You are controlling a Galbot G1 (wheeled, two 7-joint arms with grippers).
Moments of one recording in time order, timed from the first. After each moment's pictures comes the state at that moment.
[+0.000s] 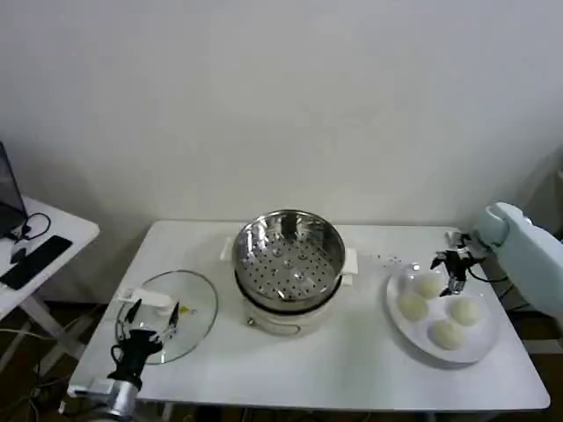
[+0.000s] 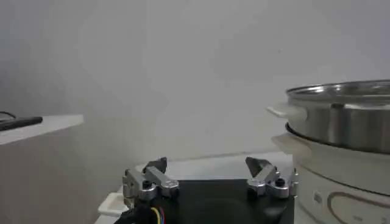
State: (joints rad) left arm 1.55 -1.38 -0.73 -1.84 -0.16 -0.10 0.16; right arm -0.02 0.87 -0.57 0.62 -0.26 0.13 -1.22
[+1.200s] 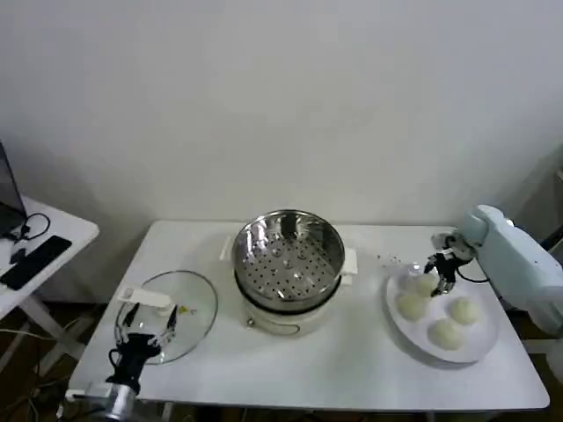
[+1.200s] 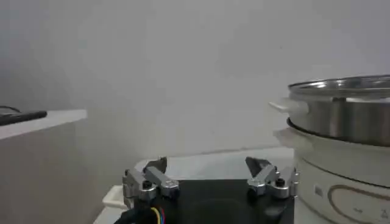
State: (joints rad) left arm 1.57 -1.38 -0.73 -1.83 -0.17 -0.11 0.16; right arm -0.02 0.93 -0.52 0.55 -0.32 0.15 -1.21
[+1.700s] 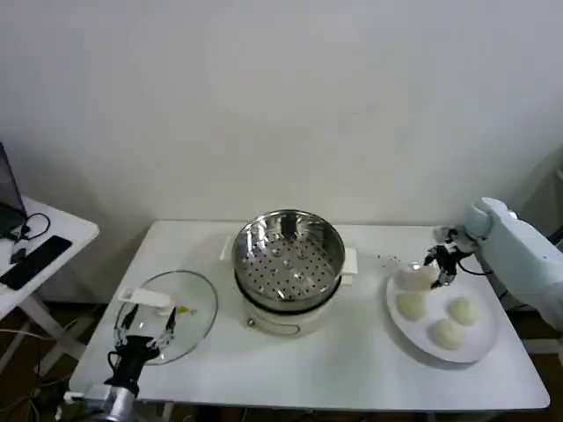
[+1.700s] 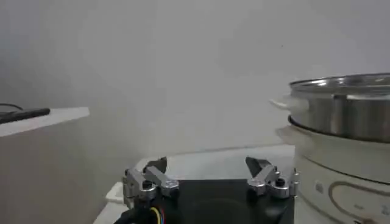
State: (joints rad) left arm 1.58 -1.38 -0.73 -1.84 -0.17 -0.11 0.16; right arm 0.13 0.84 -0.69 0.76 -0.24 0.17 -1.23
